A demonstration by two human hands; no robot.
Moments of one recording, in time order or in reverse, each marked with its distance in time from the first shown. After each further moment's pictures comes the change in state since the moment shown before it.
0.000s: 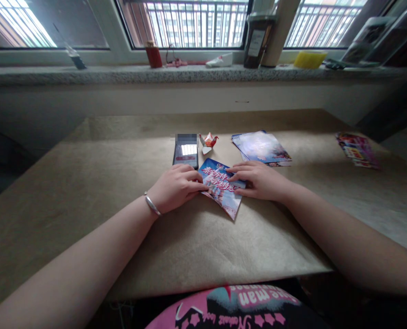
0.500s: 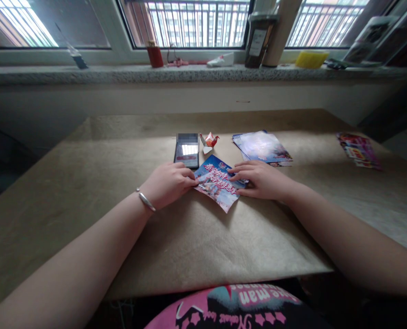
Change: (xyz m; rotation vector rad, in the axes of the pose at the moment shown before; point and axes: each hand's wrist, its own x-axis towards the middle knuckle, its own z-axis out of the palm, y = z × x) left_hand -0.004 -0.009 -0.007 0.117 -0.149 -0.065; right_hand -0.003 0.006 0.000 0.008 0.007 -0.037
